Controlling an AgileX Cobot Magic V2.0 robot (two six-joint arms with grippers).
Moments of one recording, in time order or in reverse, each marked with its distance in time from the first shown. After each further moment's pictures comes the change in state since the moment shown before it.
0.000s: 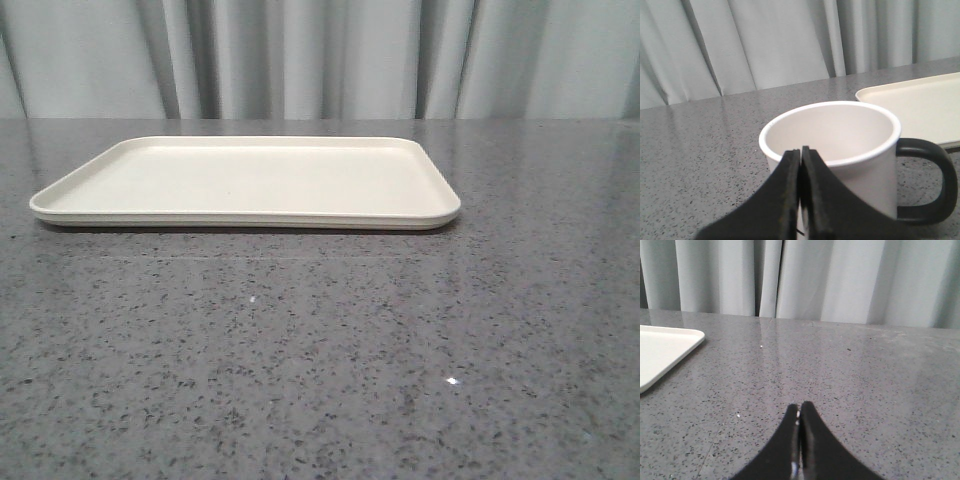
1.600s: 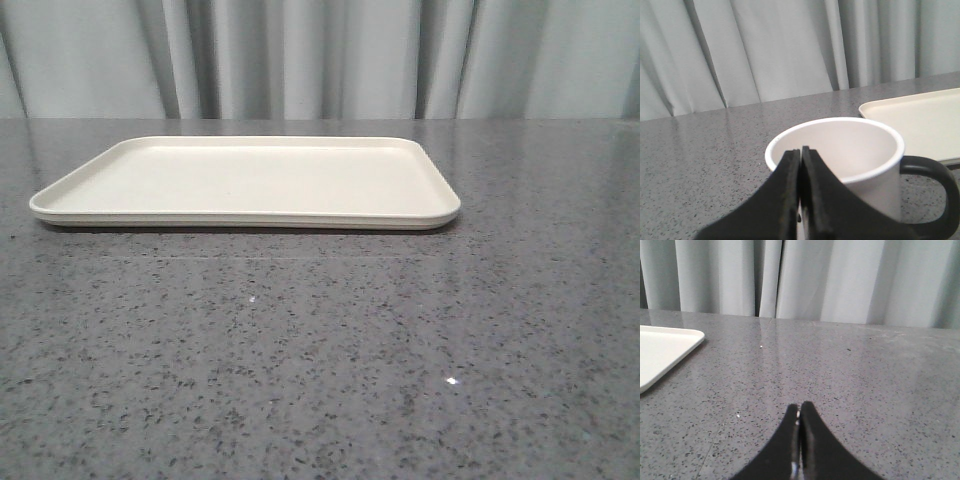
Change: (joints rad) left arm 0.000 0.000 0.000 -0.004 -0.047 0.000; right arm 0.000 0.000 0.000 0.000 0.000 0.000
